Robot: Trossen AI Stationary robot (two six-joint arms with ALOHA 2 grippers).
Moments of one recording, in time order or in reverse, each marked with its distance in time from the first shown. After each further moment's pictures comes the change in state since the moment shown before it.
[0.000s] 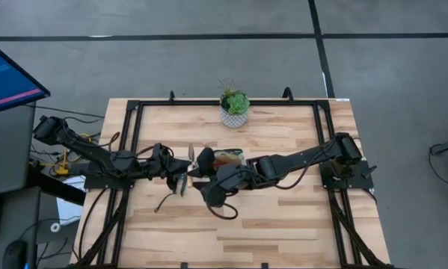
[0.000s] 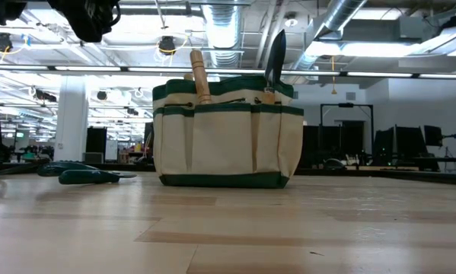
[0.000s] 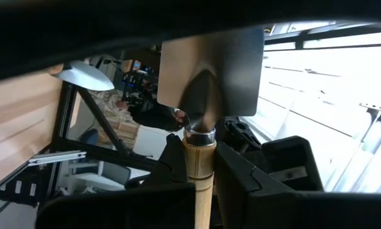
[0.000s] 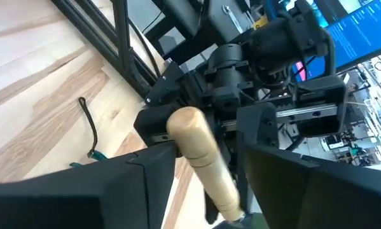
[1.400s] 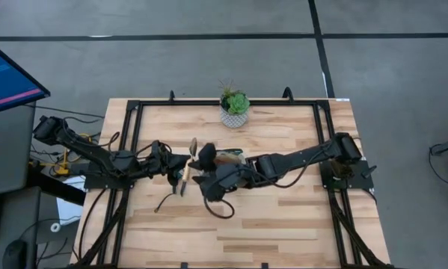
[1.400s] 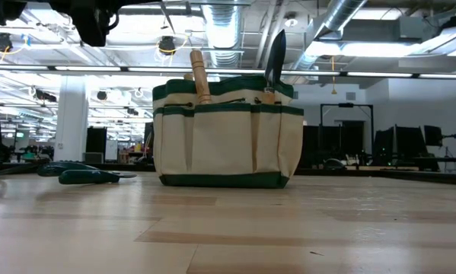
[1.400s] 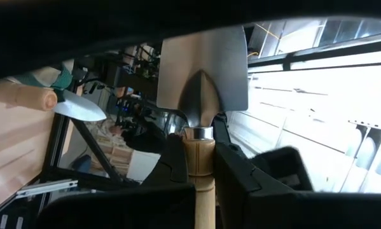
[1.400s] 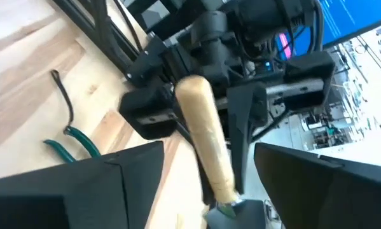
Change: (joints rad) left arm 0.000 0.000 -0.001 0.013 -0.114 0.030; right arm -0.010 0.000 0.000 -0.017 0.102 -0.024
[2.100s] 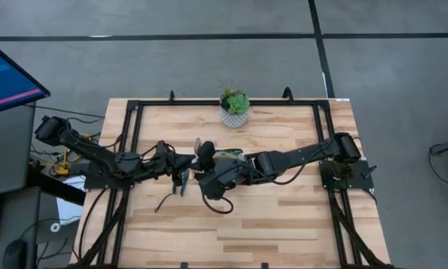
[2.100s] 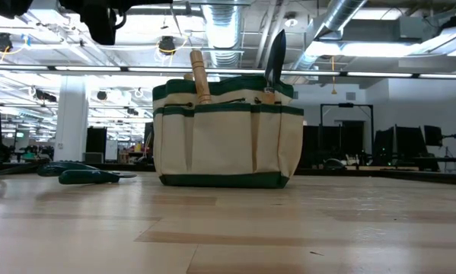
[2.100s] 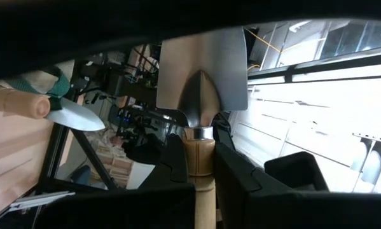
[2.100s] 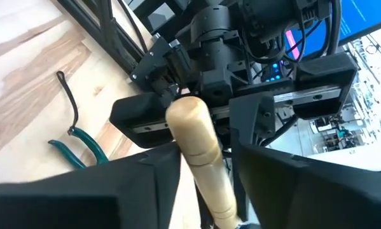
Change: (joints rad) left arm 0.009 0.097 0.061 0.003 -0.046 -0.026; right arm -0.024 0.001 0.000 -0.005 -0.051 0.011
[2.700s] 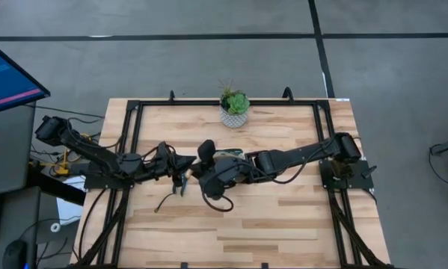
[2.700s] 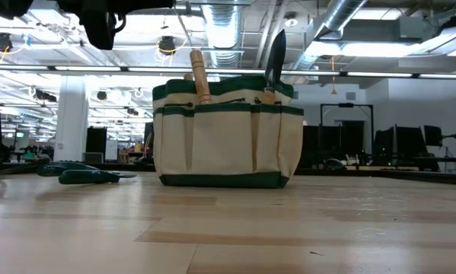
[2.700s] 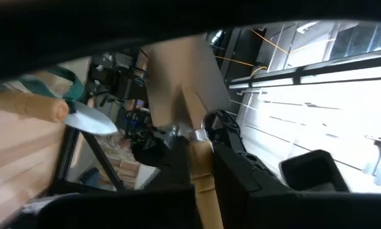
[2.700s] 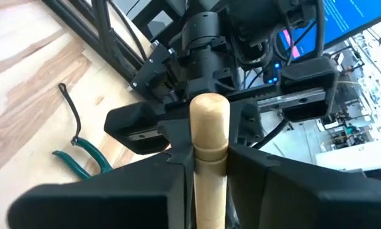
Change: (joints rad) left arm 0.000 0.010 -0.002 -0.010 -0.005 0.003; right arm -0.008 -0.001 0.000 0.005 -0.030 0.055
